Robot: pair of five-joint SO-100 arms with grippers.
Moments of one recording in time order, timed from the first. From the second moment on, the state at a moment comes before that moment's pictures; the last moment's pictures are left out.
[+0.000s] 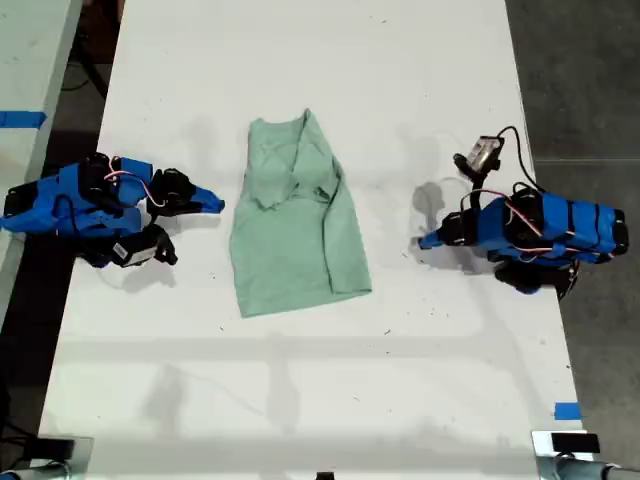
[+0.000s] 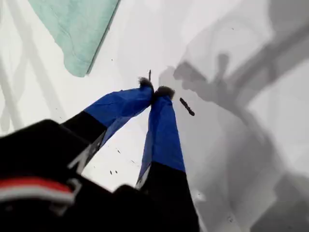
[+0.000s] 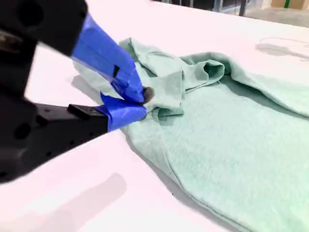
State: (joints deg) arm 0 -17.9 205.0 186.2 57.6 -3.5; arm 1 9.8 200.0 174.5 76.6 -16.3
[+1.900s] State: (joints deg) arm 0 -4.4 103.0 127.3 72.0 -25.5; arm 1 8.5 200.0 174.5 76.6 -15.9
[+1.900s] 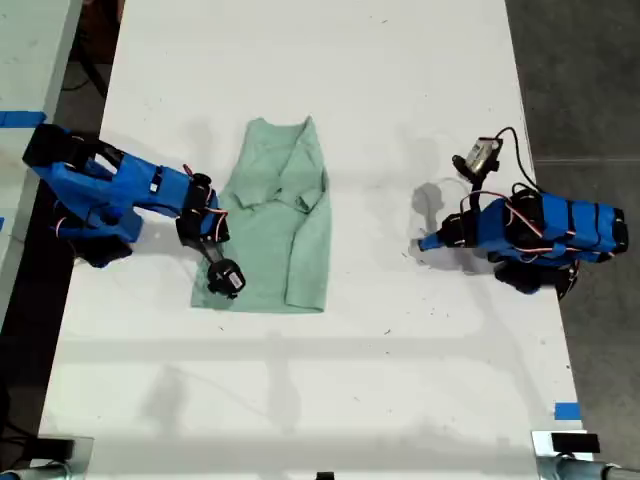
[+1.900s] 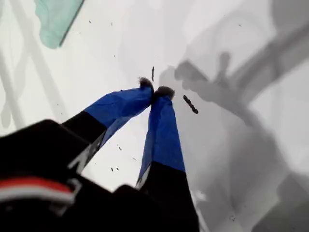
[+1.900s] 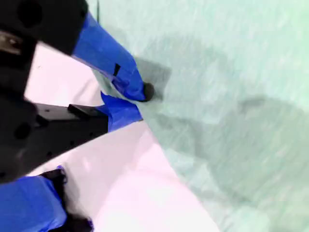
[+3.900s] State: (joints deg) arm 0 -12.8 141.9 139.3 72.5 -11.8; arm 1 8.5 200.0 174.5 76.6 -15.9
